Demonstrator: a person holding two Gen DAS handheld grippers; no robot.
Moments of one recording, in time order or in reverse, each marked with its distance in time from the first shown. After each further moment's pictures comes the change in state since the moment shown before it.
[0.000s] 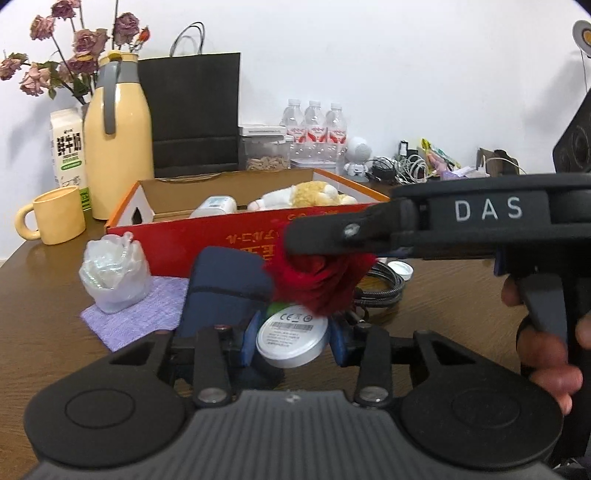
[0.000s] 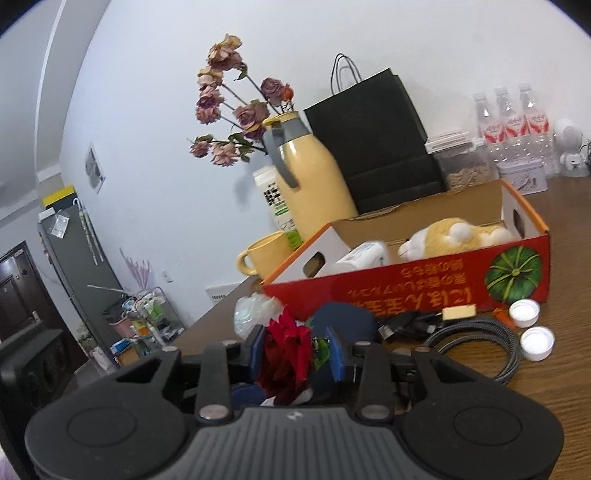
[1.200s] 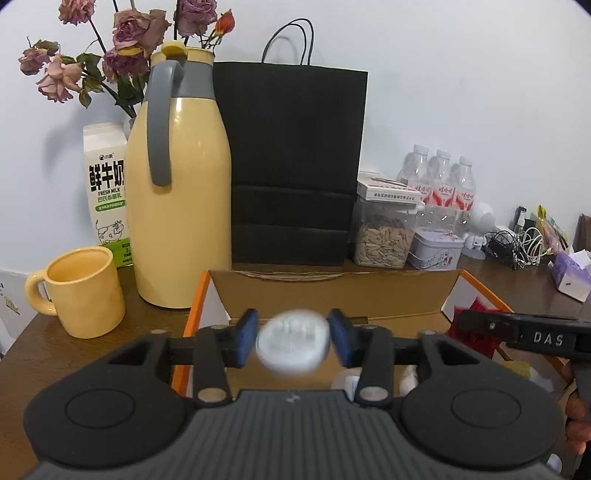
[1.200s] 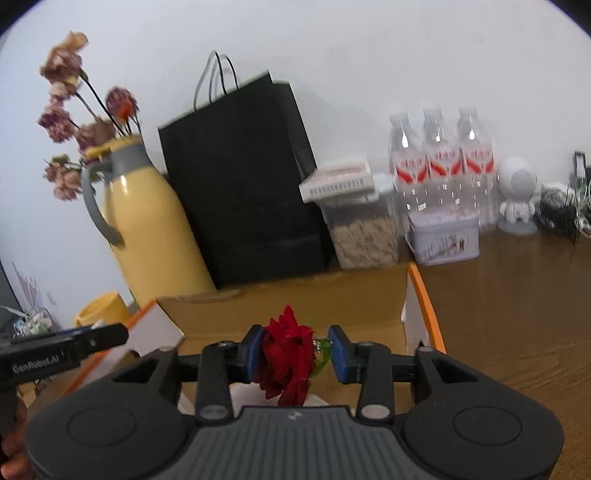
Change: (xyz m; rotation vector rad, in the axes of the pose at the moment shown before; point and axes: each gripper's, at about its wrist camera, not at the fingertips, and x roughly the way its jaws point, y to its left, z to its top) left arm 0.142 0.110 0.136 -0.137 -0.044 0.206; right arm 0.126 -0.133 0.123 -0.025 -0.004 -0.340
